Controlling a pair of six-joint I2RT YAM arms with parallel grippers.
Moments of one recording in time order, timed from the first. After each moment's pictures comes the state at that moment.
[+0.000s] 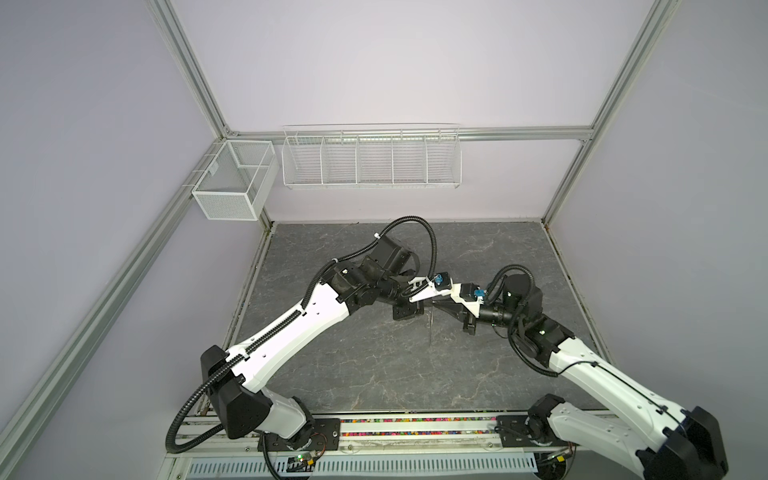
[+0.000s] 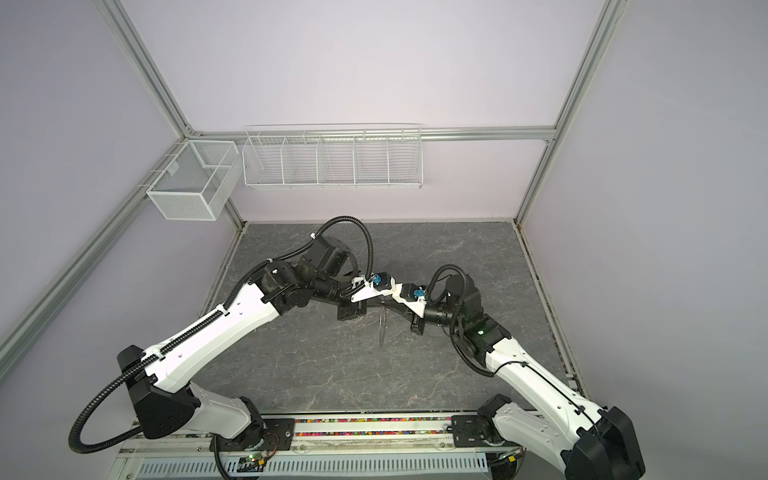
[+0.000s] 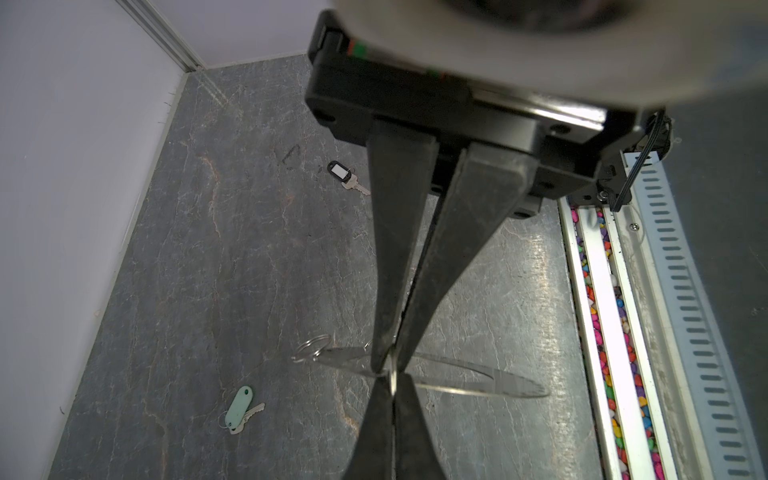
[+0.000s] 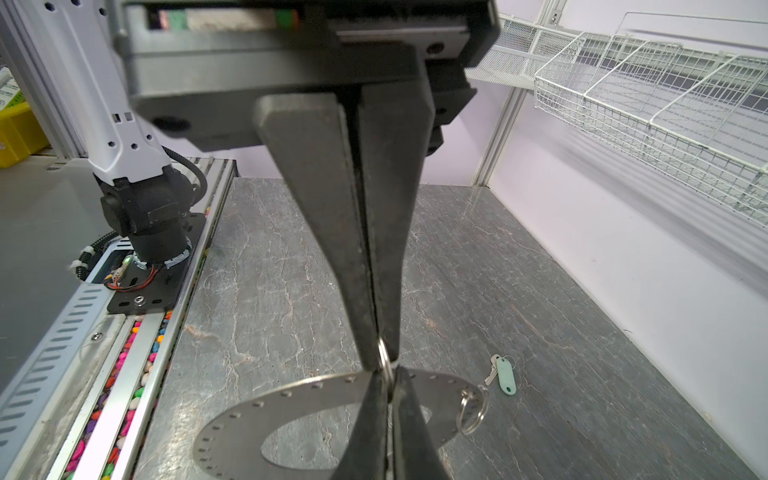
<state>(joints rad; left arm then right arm) -0.88 1.46 1.51 -0.86 0.40 0.66 0.57 1.01 0.68 0.08 -0.72 -0.35</state>
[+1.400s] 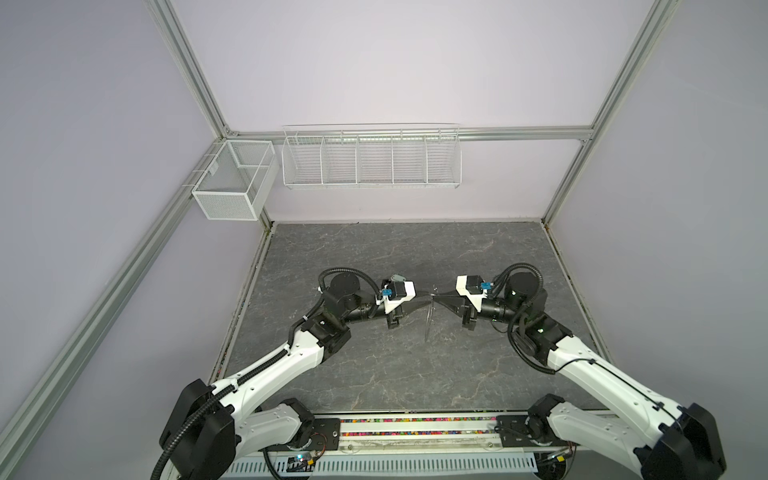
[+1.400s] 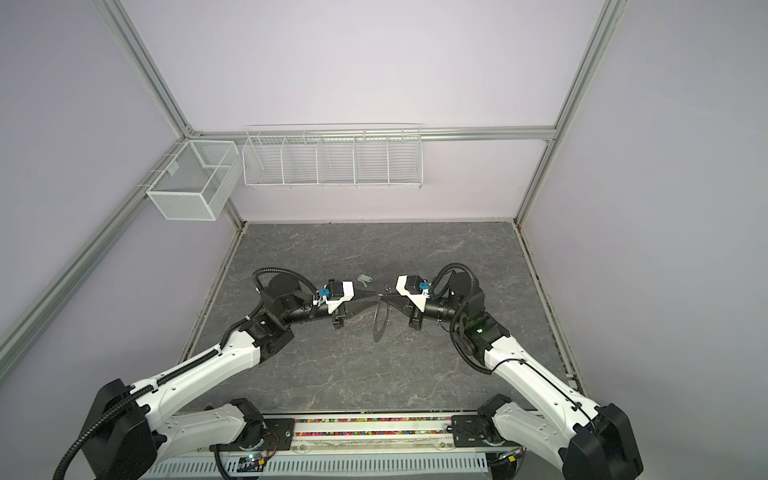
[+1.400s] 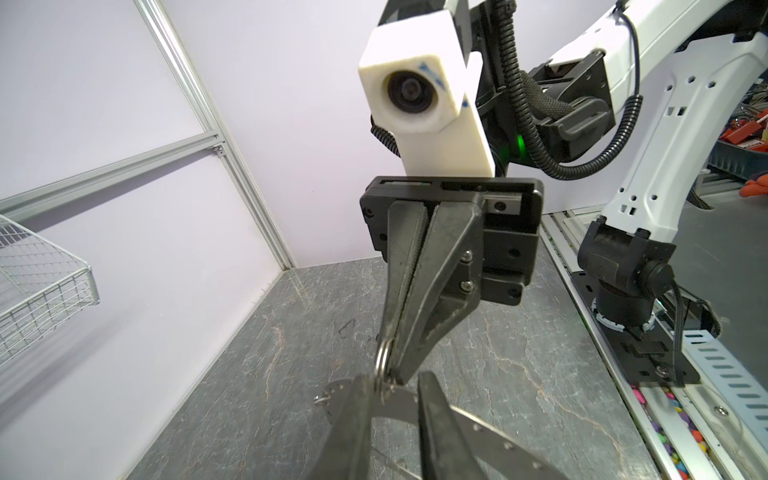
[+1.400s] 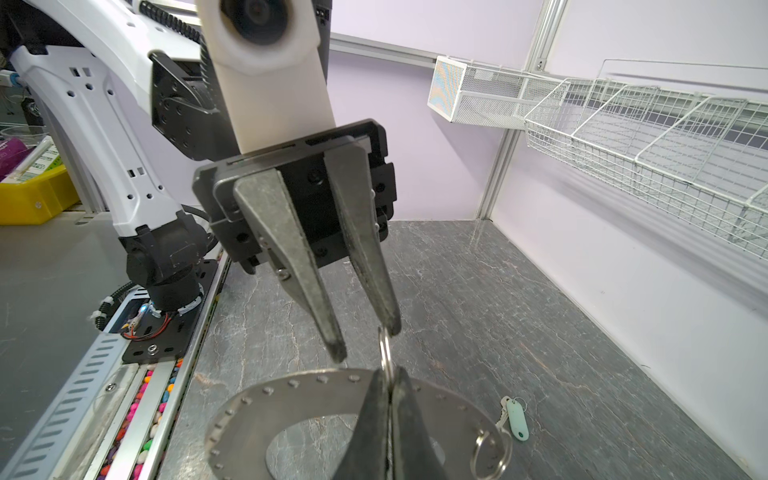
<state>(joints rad) -0.72 1.17 0.74 0.41 0.73 0.33 0.55 1.03 0.68 0.23 -0.78 -0.22</state>
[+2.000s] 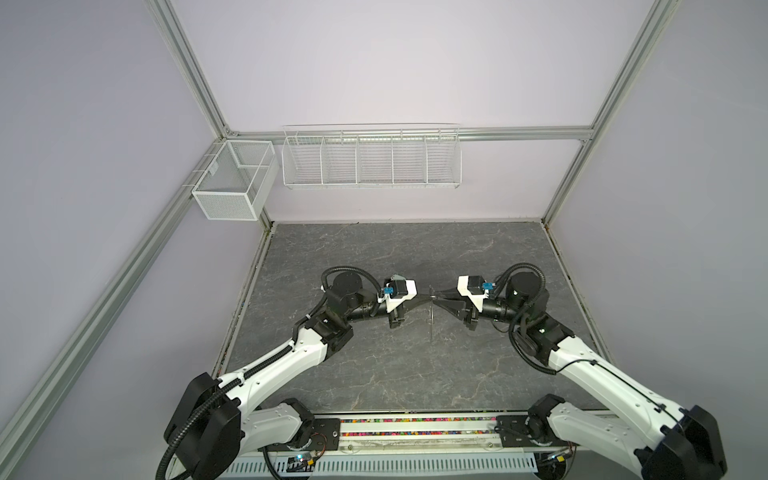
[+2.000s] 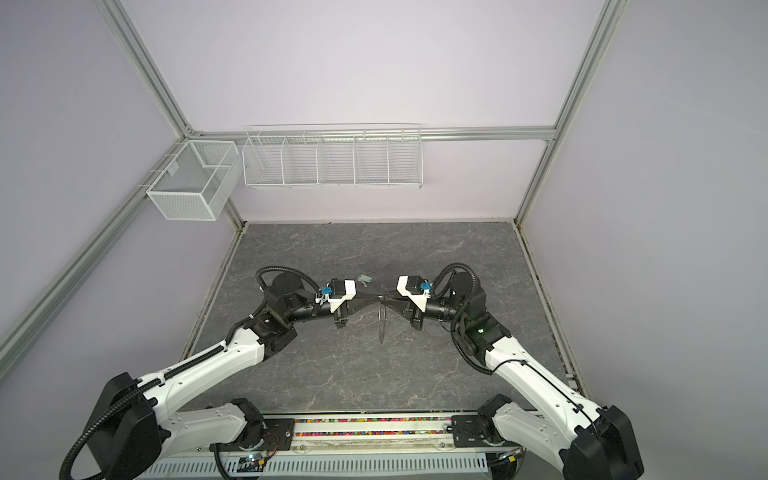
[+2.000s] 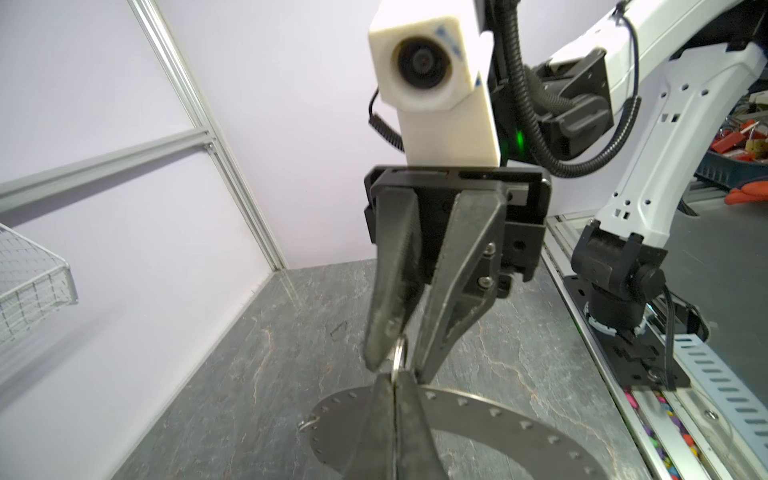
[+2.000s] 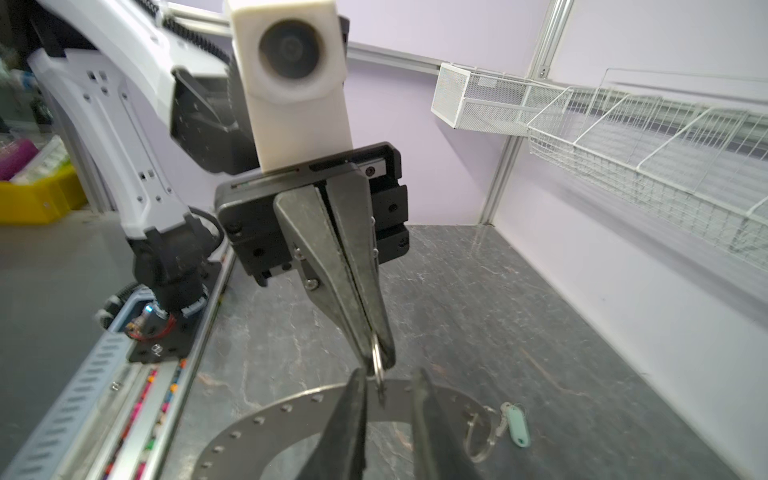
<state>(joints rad) -0.72 1.20 0.76 0.40 0.76 0.31 0.54 1.02 0.69 0.21 -0.78 -0.24</state>
